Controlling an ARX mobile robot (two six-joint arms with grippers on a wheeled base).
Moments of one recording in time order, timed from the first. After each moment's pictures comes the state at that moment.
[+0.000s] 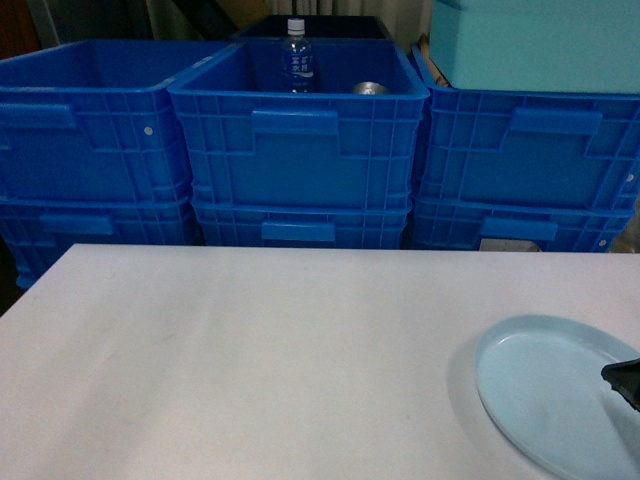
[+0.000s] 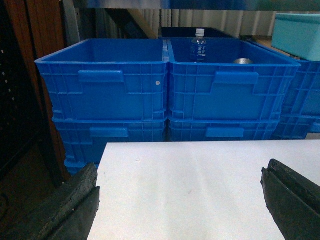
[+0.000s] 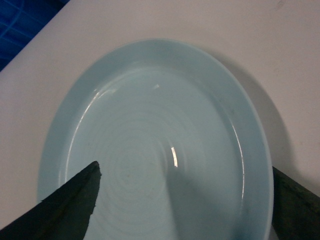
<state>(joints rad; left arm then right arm) 0.00 0.01 0.01 0.00 0.00 0.00 -0.12 2.03 0.52 0.79 -0.26 0.51</state>
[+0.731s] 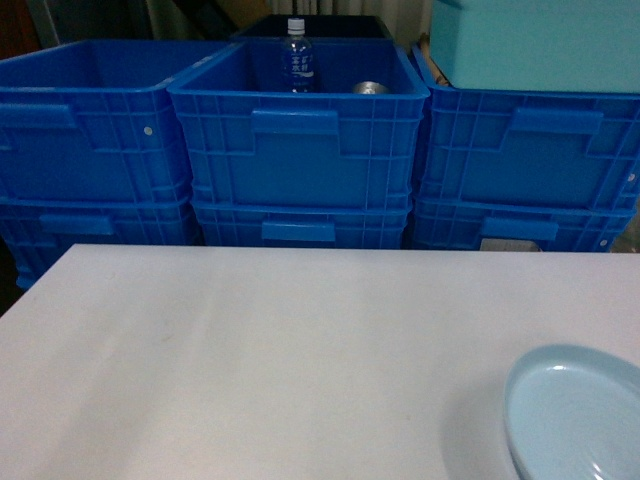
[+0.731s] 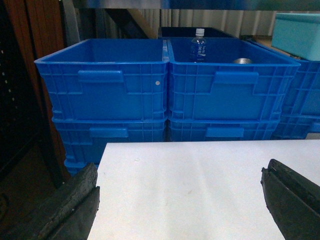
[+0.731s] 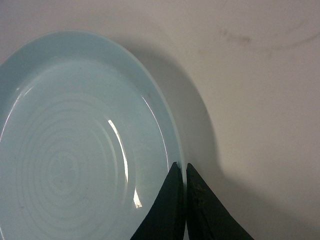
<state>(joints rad) 0.00 0.01 0.01 0.00 0.00 0.00 -0.31 1.97 0.34 0.80 -0.40 0.36</state>
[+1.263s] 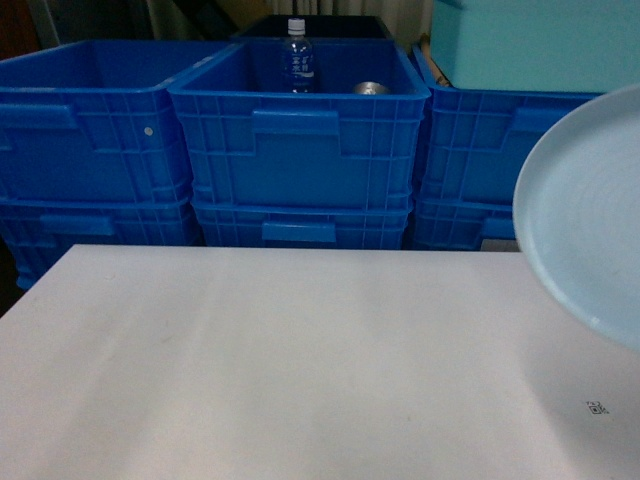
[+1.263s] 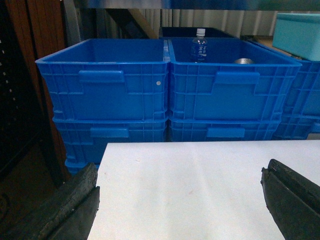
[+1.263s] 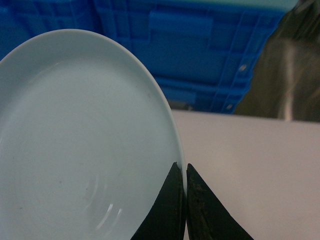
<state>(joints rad) 0.00 0.01 0.01 0.00 0.00 0.00 -0.15 1.24 0.55 0.37 -0.22 -0.11</state>
